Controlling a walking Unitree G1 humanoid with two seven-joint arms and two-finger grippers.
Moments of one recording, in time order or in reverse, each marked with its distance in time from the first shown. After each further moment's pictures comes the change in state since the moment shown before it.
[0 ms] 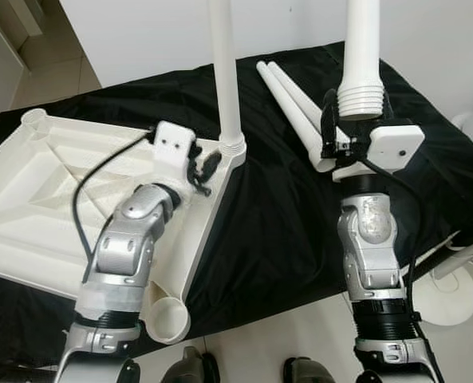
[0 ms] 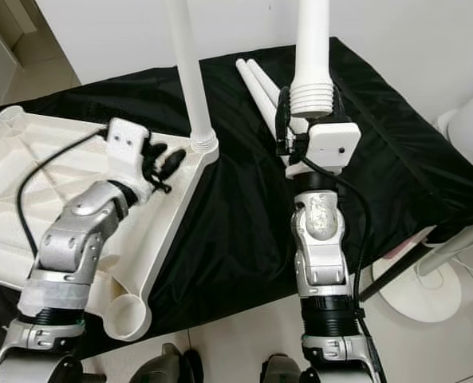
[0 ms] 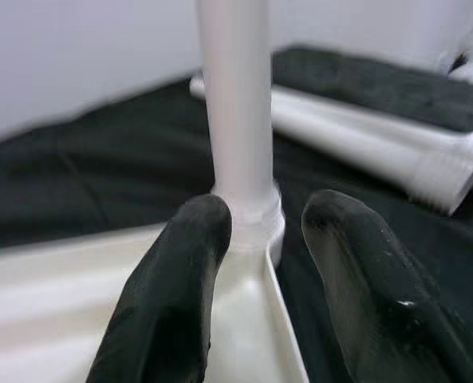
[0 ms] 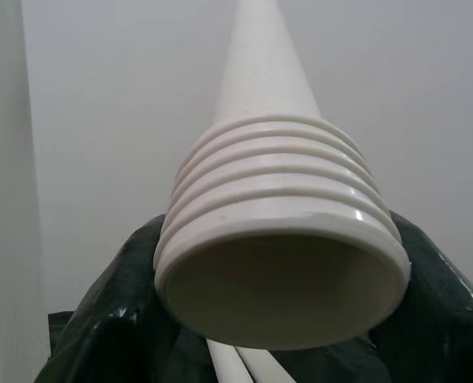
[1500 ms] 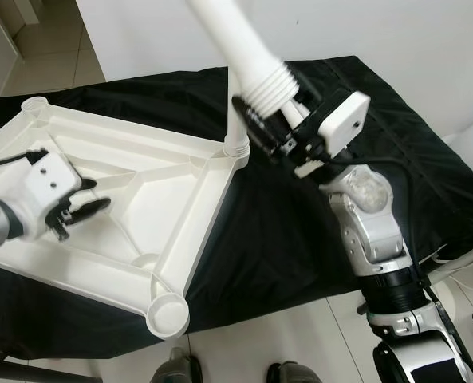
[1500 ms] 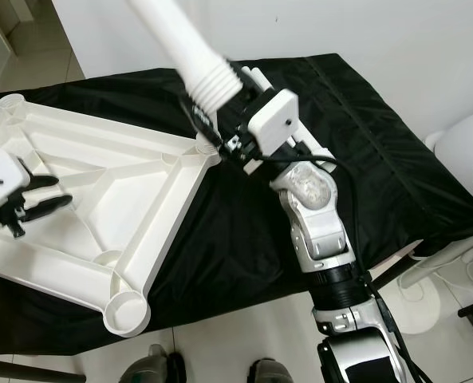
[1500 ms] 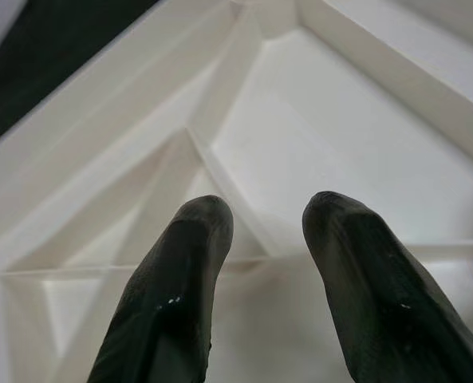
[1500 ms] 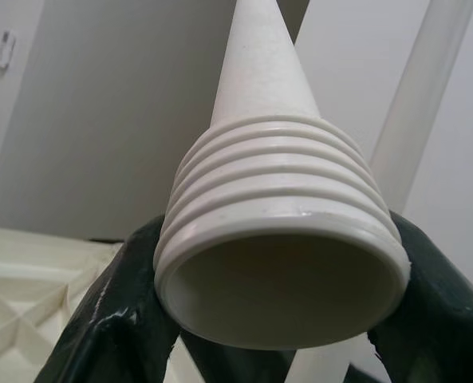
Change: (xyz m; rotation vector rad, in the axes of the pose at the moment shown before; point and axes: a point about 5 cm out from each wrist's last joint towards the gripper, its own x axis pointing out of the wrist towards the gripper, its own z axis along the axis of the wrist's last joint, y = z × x) left arm -0.116 0.104 -0.010 0.504 0.524 -0.300; right arm 0.016 0.046 0.021 0.111 -0.068 0.718
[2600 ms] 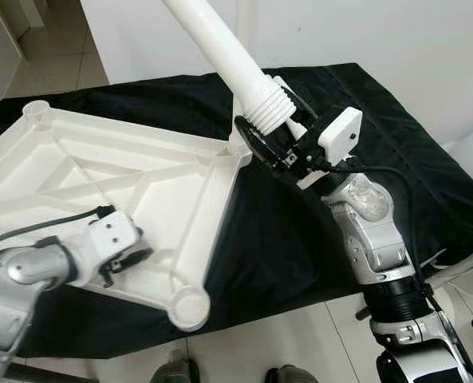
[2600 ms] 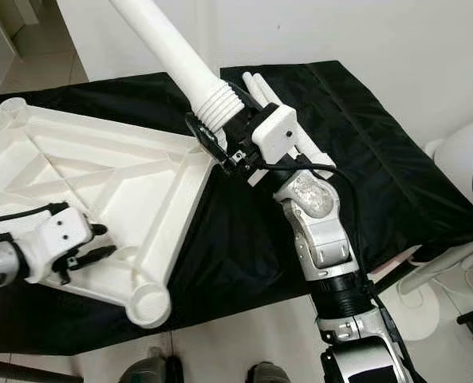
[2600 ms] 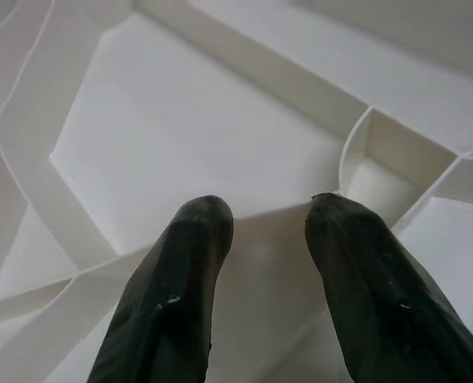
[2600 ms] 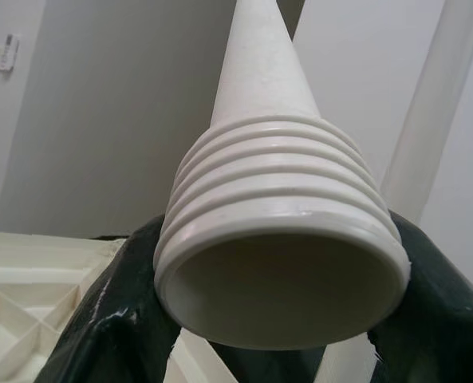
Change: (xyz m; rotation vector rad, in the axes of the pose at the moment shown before) left arm 0.055 -0.074 0.007 -0.019 -0.086 -0.134; right arm -0.006 -0.004 -0.002 0.033 0.027 -0.017
